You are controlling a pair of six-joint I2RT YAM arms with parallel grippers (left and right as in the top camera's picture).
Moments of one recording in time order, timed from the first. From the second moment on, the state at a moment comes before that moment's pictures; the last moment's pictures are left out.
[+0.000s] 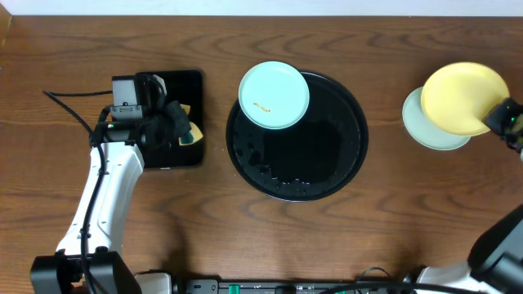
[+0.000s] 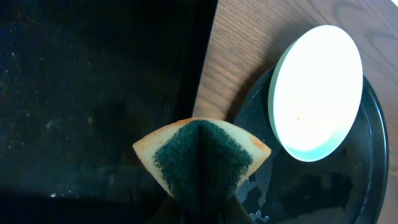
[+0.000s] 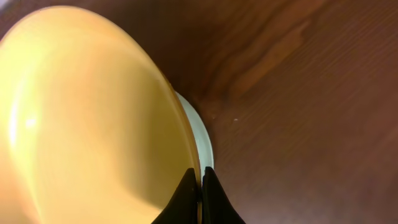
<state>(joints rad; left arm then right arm) 0.06 1.46 1.05 -0.60 0.29 -0.41 -0.57 1.70 1.24 -0.48 -0.11 0.24</state>
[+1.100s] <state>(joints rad) 0.06 1.46 1.06 -0.60 0.28 -0.41 -0.26 1.84 1.24 -0.61 -0.43 0.06</state>
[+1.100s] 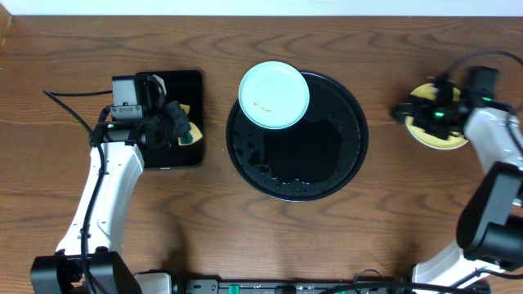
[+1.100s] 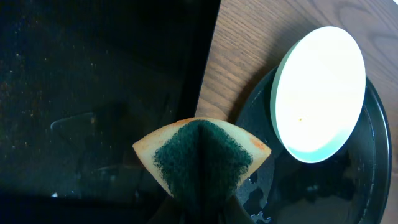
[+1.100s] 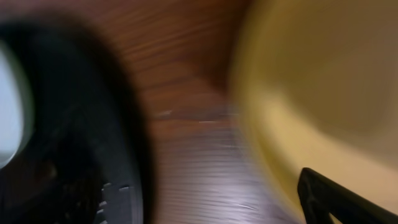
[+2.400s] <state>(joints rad) 0.06 1.46 1.05 -0.61 0.22 -0.38 -0.04 1.84 1.24 -0.61 -0.43 0.05</state>
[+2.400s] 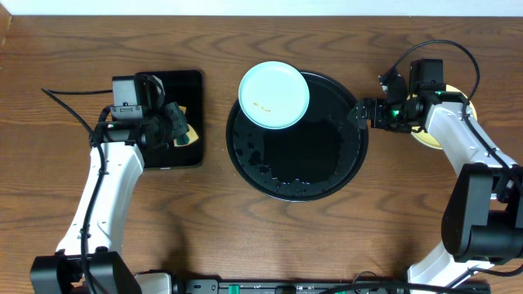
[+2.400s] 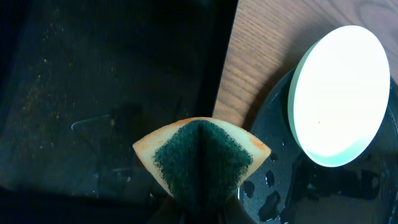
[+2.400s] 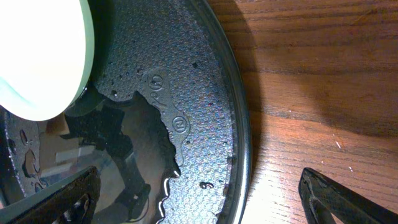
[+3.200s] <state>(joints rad) 0.06 1.46 1.05 -0.64 0.22 -0.38 -0.04 1.84 1.24 -0.54 -0.43 0.05</state>
